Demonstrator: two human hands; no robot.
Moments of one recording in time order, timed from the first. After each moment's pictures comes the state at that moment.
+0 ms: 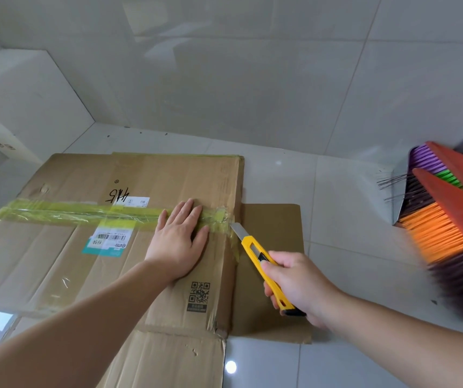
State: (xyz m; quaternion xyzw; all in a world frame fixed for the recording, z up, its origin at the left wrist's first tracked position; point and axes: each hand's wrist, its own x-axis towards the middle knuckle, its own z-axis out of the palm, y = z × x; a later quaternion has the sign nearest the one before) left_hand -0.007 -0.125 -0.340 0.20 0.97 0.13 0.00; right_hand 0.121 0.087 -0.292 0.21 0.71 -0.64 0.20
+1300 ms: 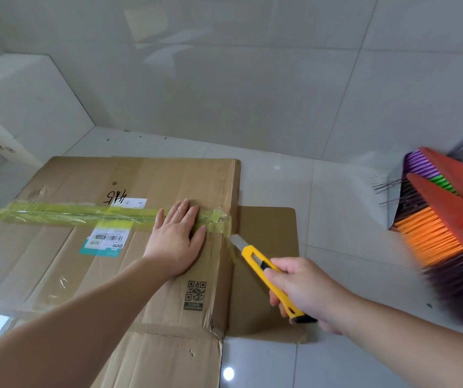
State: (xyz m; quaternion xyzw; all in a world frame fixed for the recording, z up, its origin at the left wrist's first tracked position) left_hand -0.008 -0.122 -0.332 0.20 0.97 0.12 0.00; right_hand 0.130 0.099 -0.287 0.20 0.74 -0.60 0.24
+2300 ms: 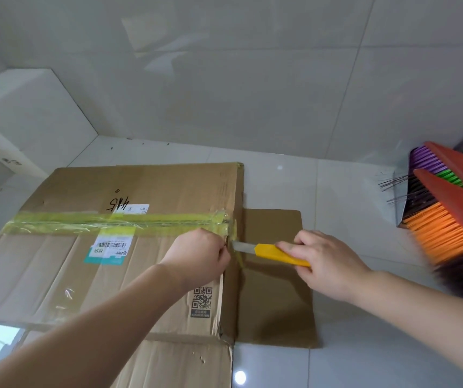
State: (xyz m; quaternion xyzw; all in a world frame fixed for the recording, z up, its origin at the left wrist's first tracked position) left_hand 0.012 -0.091 -0.294 0.28 0.96 0.03 0.06; right_hand 0.099 0.151 -0.315 -0.14 0.98 -0.15 -0.02
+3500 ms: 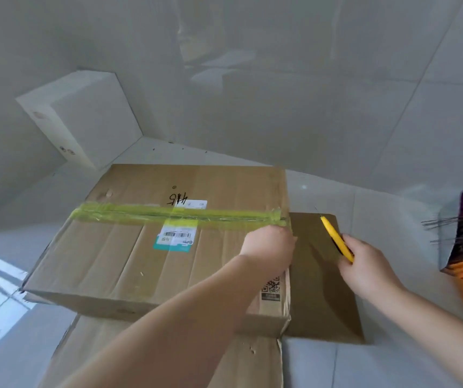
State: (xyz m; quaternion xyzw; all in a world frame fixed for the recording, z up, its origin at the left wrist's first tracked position) left_hand -0.006 -0.032 -0.287 0.23 0.96 0.10 0.09; right_hand 0.060 0.148 -0.318 0.16 0.94 -0.30 0.00
